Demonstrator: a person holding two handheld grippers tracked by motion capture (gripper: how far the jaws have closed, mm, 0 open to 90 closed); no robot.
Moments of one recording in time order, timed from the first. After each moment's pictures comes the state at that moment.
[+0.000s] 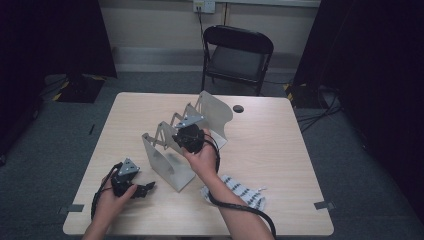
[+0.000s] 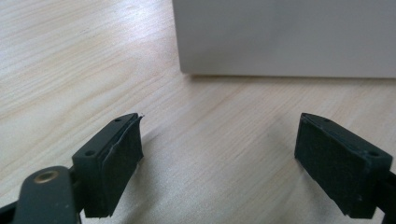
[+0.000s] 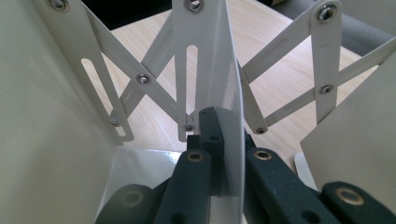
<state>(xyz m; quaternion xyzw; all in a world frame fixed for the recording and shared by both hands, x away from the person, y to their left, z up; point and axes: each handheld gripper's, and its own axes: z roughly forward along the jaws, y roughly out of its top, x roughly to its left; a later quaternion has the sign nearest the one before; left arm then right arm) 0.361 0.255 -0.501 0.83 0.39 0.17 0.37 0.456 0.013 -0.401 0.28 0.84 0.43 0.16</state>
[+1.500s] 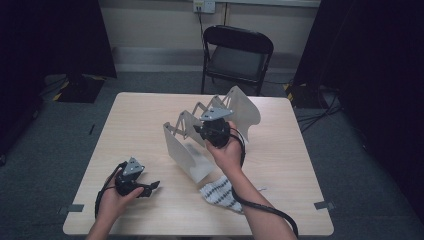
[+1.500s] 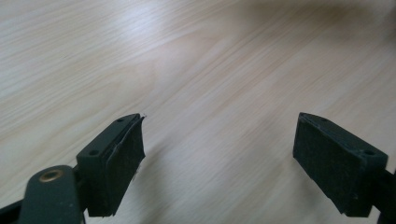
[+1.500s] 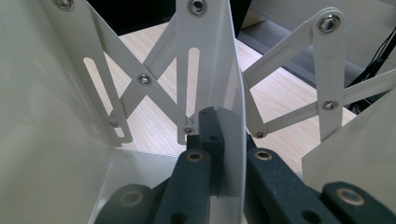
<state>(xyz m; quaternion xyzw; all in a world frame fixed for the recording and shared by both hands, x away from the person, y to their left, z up) 0.359 0.237 -0.491 0.83 0.38 0.17 0.38 0.451 -0.054 -0.361 0.28 0.83 0.44 0.21</state>
